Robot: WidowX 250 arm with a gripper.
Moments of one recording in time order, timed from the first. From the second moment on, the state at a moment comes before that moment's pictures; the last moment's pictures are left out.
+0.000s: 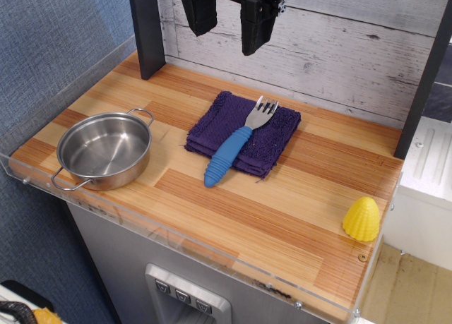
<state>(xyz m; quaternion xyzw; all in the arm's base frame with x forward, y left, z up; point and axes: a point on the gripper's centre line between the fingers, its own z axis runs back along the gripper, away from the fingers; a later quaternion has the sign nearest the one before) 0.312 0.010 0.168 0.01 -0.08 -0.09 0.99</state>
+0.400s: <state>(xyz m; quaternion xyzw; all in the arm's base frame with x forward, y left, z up) 0.311 0.009 0.158 0.01 -0.06 -0.09 0.99</state>
